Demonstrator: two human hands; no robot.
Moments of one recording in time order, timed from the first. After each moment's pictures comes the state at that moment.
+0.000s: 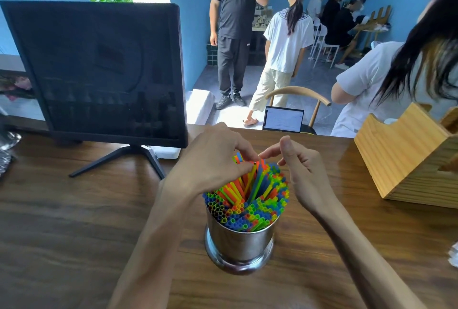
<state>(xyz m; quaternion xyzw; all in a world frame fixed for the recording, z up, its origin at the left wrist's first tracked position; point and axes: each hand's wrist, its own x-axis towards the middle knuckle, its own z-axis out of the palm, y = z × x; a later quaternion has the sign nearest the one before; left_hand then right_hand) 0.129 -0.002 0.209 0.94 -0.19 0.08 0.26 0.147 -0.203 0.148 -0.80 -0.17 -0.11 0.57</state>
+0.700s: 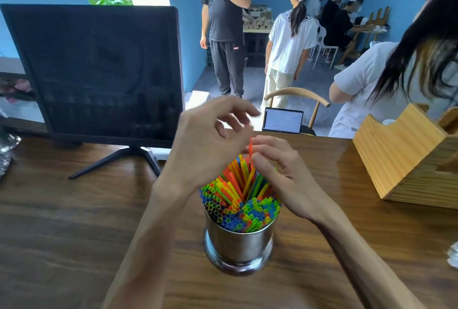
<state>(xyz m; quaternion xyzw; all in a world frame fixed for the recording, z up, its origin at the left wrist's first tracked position) 0.113 -0.008 0.231 0.82 -0.20 0.30 0.44 0.136 -0.193 0.165 -0.82 -0.29 -0.08 0.48</state>
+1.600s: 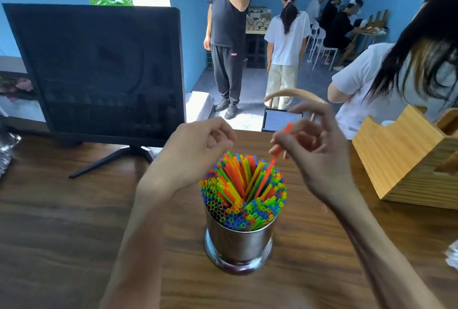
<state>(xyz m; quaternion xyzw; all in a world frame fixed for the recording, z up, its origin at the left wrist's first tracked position) 0.117 0.021 0.220 0.92 -0.09 0.09 0.37 0.137 -0.205 0.195 -0.68 -0.27 -0.18 0.65</state>
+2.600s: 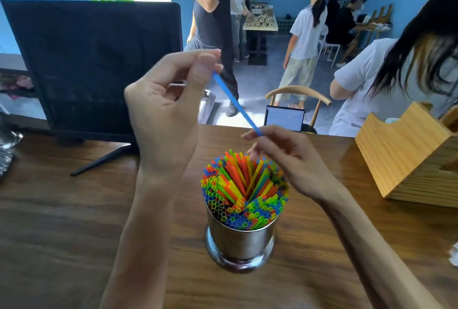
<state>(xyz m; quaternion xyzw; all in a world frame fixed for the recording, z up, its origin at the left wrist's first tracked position) 0.113 0.003 0.256 0.65 -0.13 0.46 0.59 0.150 -0.194 0.183 -0.73 -0.34 -0.01 0.60</state>
